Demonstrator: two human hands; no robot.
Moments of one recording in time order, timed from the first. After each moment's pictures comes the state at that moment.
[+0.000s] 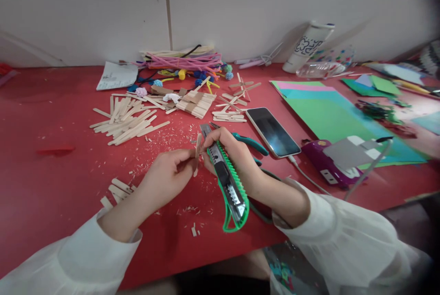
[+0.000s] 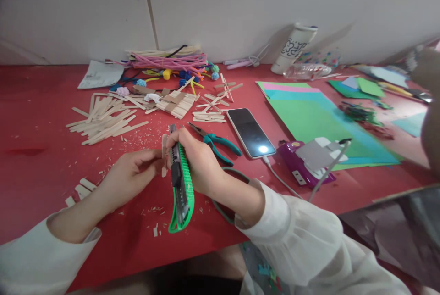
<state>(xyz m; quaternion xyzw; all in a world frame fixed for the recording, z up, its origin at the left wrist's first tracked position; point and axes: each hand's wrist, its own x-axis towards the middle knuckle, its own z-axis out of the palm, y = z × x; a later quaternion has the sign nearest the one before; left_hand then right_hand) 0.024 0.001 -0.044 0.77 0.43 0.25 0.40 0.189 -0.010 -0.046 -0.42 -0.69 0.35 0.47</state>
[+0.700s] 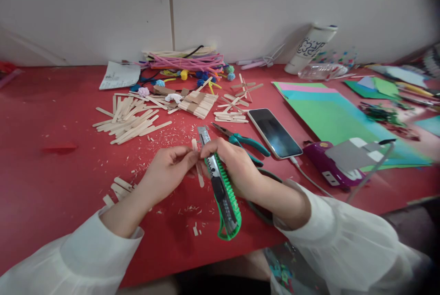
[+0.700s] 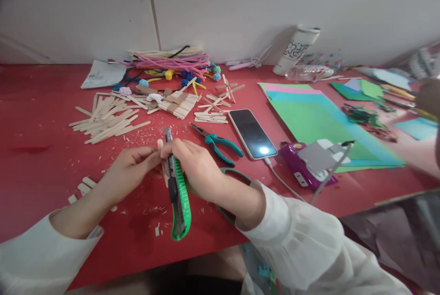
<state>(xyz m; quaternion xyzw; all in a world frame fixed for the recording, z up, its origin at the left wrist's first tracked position) 0.027 0.005 -0.049 0.60 0.42 0.34 0.59 0.195 -0.012 -0.054 -0.35 -0.80 0.23 0.42</state>
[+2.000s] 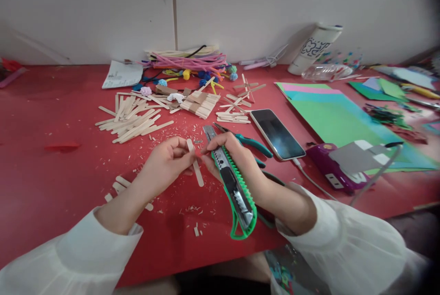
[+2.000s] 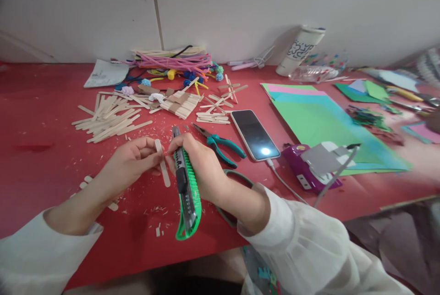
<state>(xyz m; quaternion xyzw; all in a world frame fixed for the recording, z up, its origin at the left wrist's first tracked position) 0.022 0.010 -0.043 0.53 0.47 0.34 0.63 0.192 -0.015 -0.053 -0.44 -0.75 0.20 0.45</state>
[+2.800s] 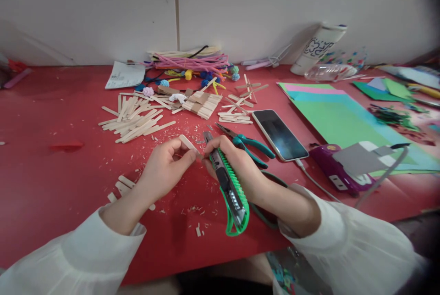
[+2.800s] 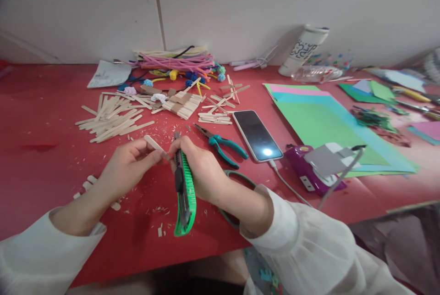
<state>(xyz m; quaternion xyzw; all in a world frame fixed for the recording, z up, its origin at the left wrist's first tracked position) 0.021 0.007 -0.037 0.65 0.51 0.34 0.45 0.192 -0.013 -0.062 -0.42 -0.73 0.37 0.39</state>
